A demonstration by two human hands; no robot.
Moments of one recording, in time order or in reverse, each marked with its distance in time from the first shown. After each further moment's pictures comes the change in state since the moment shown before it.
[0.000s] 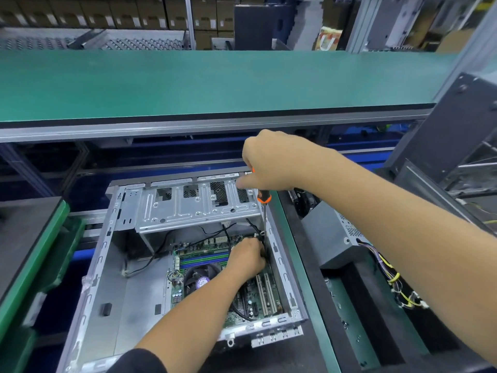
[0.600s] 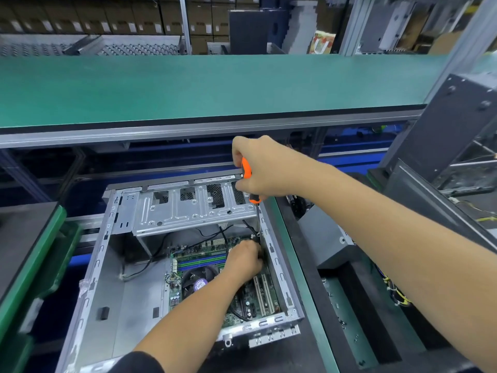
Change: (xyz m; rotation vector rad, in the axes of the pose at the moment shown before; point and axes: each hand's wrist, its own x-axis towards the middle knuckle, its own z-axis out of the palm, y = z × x) left_hand -0.005 0.001 -0.001 0.016 0.004 0.035; right_hand -0.008 0.004 0.014 0.394 0.070 -0.009
